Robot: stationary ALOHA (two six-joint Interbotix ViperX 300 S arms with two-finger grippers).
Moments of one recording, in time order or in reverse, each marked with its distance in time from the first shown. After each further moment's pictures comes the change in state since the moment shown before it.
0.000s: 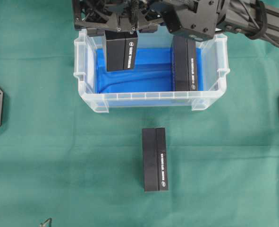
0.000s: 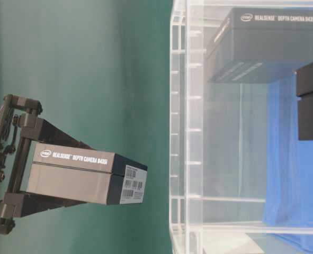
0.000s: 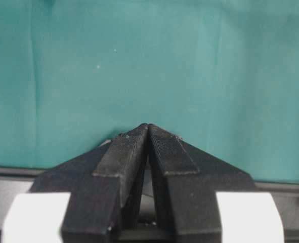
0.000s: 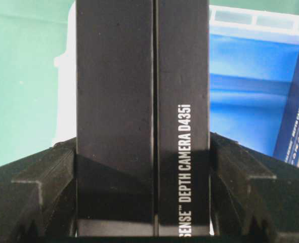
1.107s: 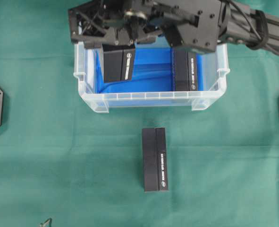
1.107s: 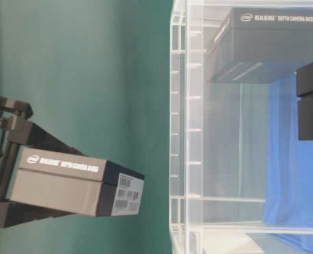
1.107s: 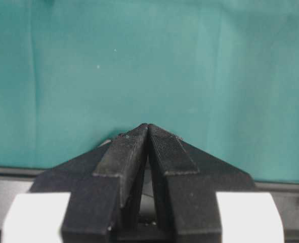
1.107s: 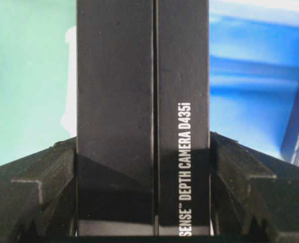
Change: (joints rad) left arm 0.000 0.002 0.000 0.000 0.000 0.000; right arm 0.063 0.000 -0.020 -0.011 0.003 0.035
